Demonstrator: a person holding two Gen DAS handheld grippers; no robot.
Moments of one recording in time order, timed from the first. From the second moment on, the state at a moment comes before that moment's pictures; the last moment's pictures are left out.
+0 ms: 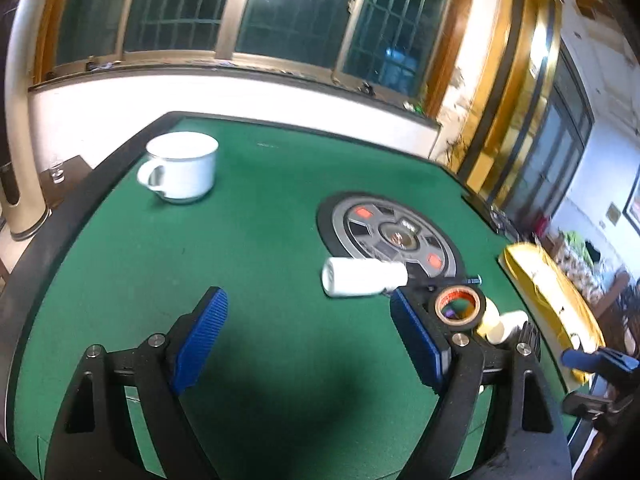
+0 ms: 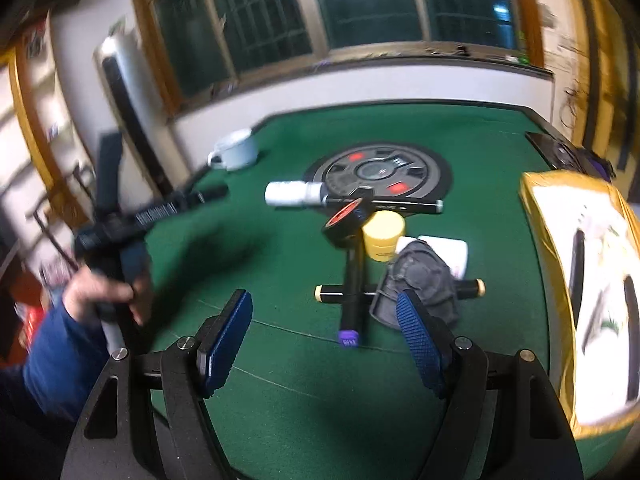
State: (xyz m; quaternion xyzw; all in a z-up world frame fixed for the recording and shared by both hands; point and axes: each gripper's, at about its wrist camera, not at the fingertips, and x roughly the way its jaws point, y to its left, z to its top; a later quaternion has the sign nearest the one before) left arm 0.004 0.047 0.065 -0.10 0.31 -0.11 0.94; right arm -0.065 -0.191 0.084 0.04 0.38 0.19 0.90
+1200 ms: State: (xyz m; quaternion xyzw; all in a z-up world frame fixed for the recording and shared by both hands) left arm 0.086 -0.034 0.069 0.18 0.40 -0.24 0.87; right arm -0.076 -0.189 0.056 0.07 0.45 0.26 0.85
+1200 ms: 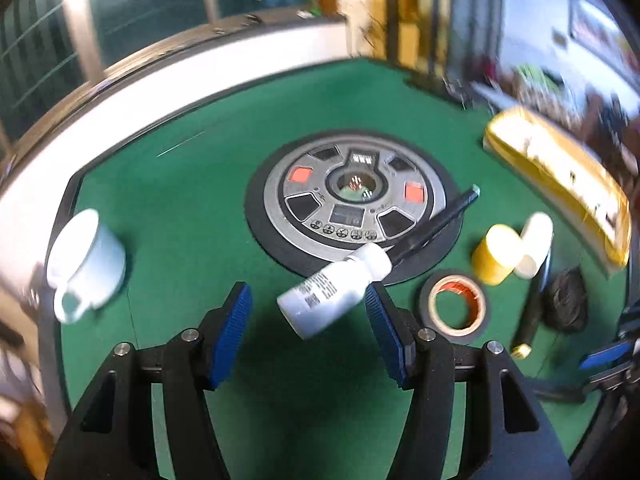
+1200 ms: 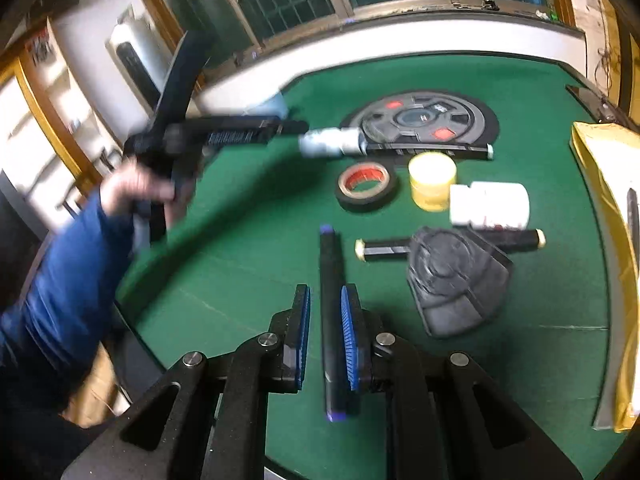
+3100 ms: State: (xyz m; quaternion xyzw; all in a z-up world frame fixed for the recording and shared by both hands) left arm -0.003 -0.035 0.039 0.08 0.41 -0.26 0.87; right arm -0.066 -0.159 0.041 0.03 0.50 0.23 0.83
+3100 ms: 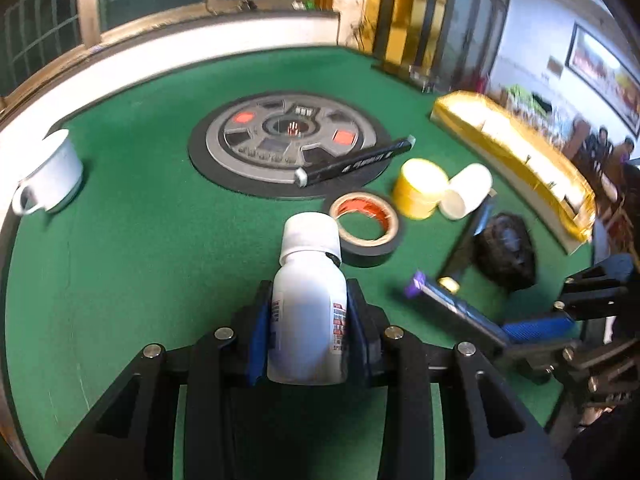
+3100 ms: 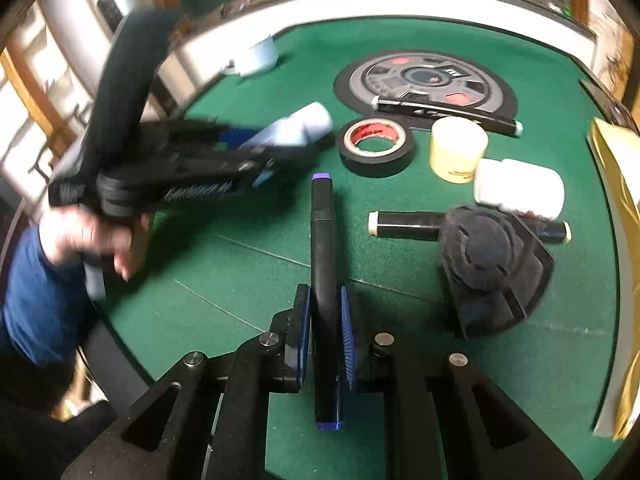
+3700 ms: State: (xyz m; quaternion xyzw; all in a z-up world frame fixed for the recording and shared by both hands) left arm -0.060 -0.094 0.085 0.01 0.30 -0.26 0.92; right arm -0.100 -0.241 0.078 0.14 0.38 0.18 0.90
